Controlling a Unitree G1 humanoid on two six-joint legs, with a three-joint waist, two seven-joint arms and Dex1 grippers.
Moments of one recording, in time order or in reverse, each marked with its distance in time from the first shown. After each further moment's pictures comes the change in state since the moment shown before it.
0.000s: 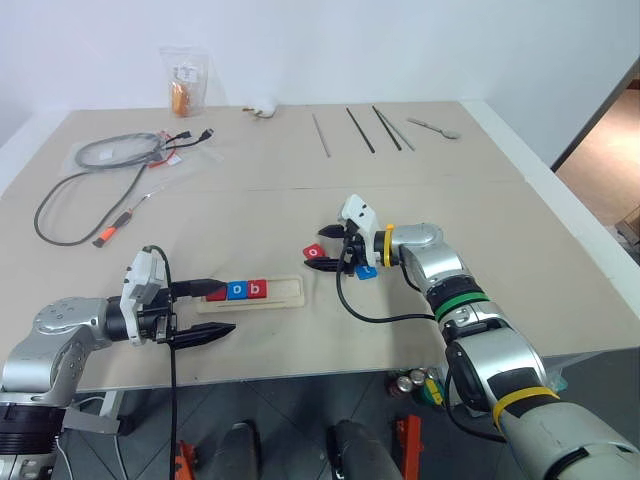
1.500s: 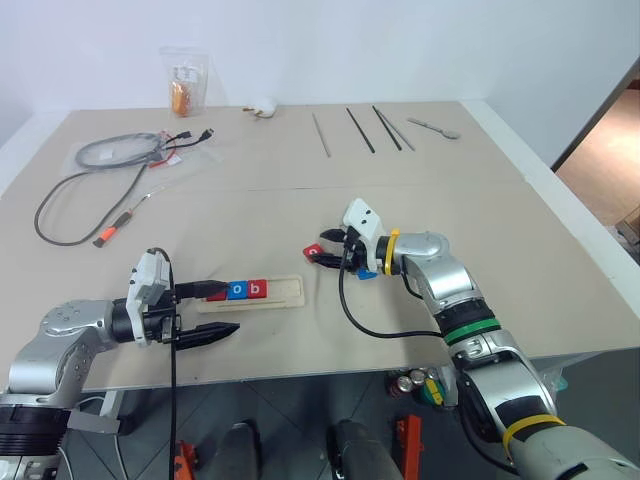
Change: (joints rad) left arm 0.002 -0.018 -0.014 -0.003 -0.004 0.007 0.034; right arm 0.184 -0.041 0.032 -0.395 0.019 0.151 -0.143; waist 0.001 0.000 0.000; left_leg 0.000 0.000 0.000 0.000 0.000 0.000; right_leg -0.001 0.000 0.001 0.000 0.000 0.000
